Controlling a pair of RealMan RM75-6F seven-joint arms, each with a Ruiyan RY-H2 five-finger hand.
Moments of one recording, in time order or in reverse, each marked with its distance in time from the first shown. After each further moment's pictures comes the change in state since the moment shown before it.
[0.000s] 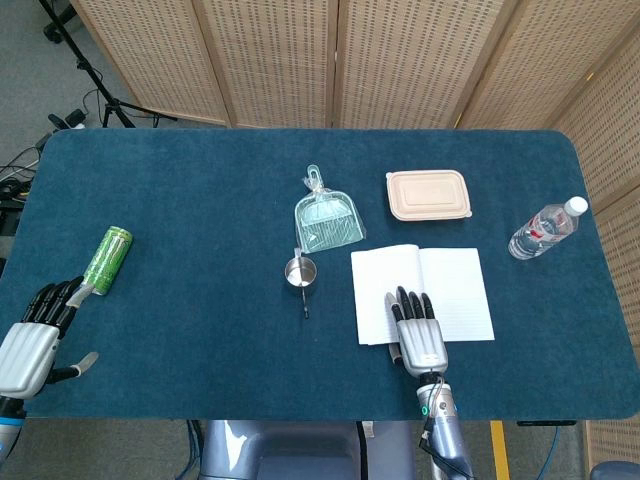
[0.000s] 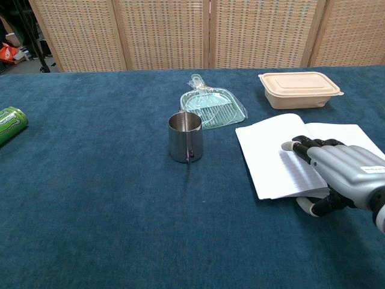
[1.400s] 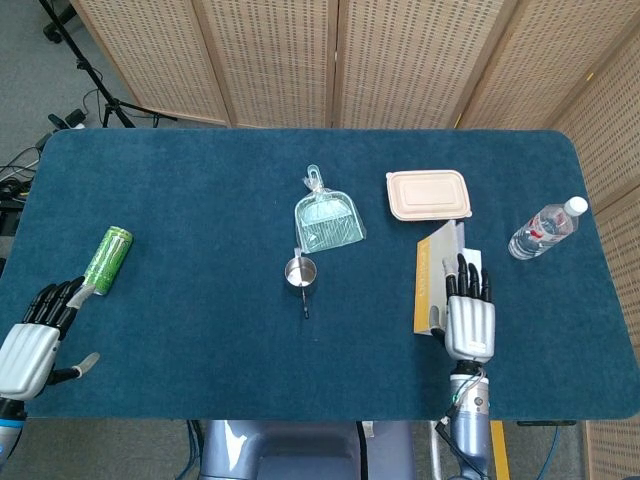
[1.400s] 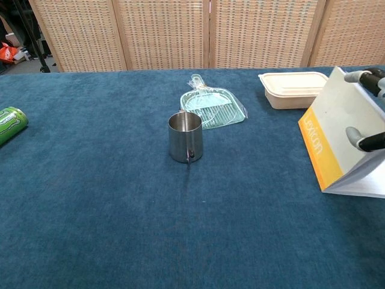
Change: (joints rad) left arm 0.004 -0.002 0.002 -0.003 0.010 0.013 -0.002; right arm -0.067 0.064 0.127 -0.102 -0.068 0.226 0.024
